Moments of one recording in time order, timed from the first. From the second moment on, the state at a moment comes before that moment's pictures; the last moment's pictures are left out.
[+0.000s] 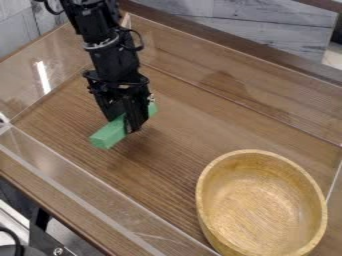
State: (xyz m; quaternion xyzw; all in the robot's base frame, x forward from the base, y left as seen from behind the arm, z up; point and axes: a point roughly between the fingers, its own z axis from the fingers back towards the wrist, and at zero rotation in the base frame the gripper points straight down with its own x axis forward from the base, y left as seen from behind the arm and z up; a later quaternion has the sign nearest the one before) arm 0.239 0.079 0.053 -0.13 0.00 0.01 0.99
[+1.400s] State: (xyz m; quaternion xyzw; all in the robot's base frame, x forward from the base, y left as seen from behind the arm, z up) arm 0.247 0.074 0.048 -0.14 0.02 0.01 0.99
